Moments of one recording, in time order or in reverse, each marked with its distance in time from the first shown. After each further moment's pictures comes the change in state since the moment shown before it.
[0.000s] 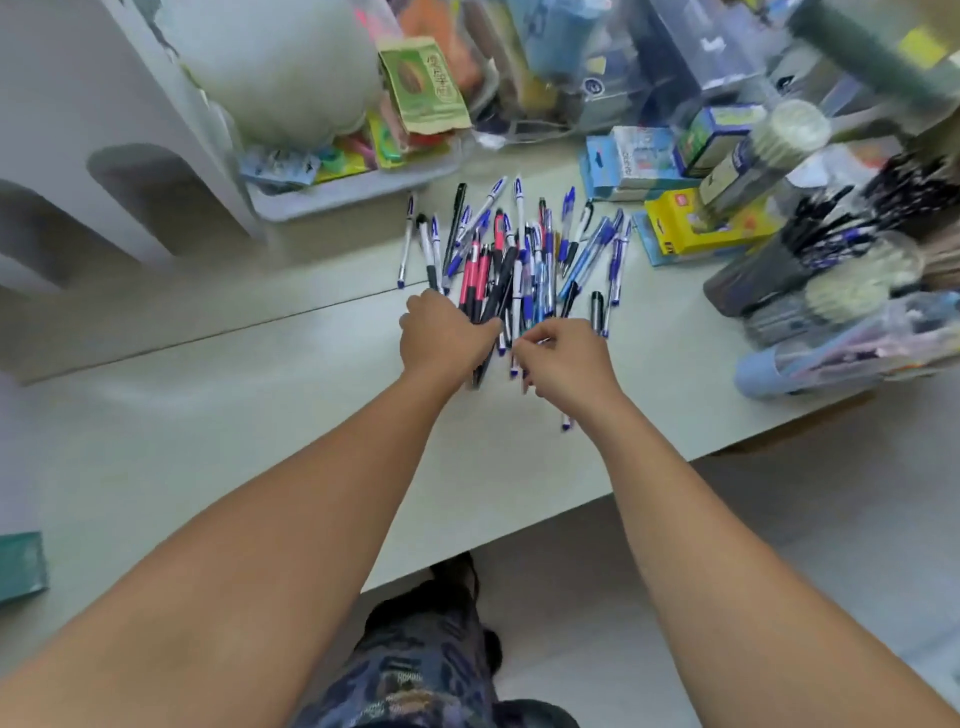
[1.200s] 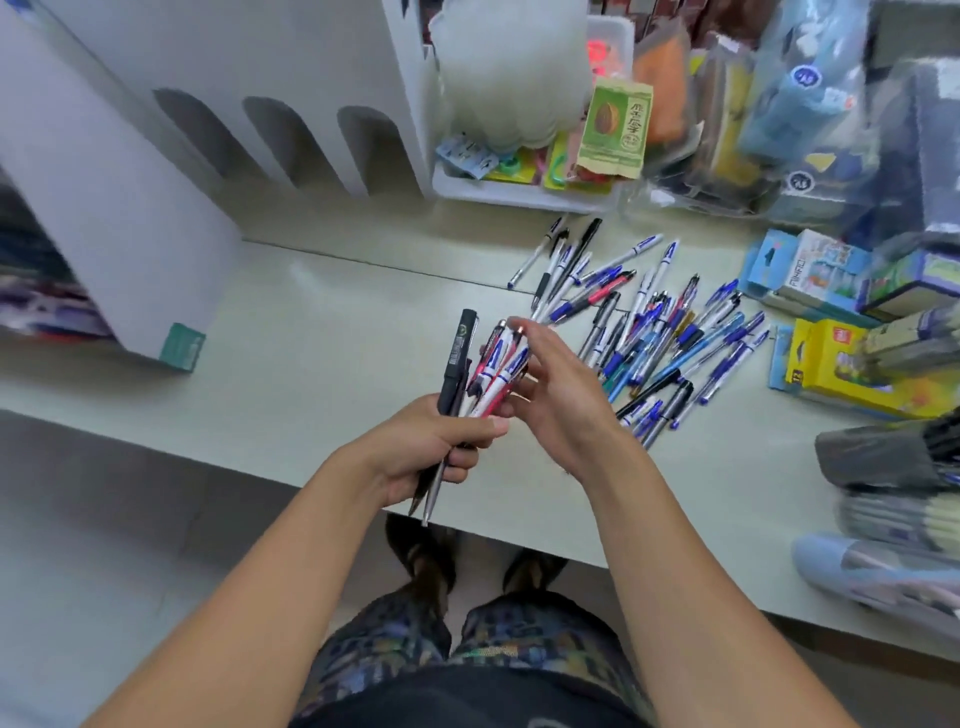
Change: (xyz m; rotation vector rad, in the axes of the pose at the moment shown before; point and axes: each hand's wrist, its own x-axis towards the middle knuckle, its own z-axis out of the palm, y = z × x) left_hand -0.158 -0.015 -0.060 -1.108 -0.356 -0.369; right_hand -0.008 -0.032 -0.002 0.756 -0.848 0.080
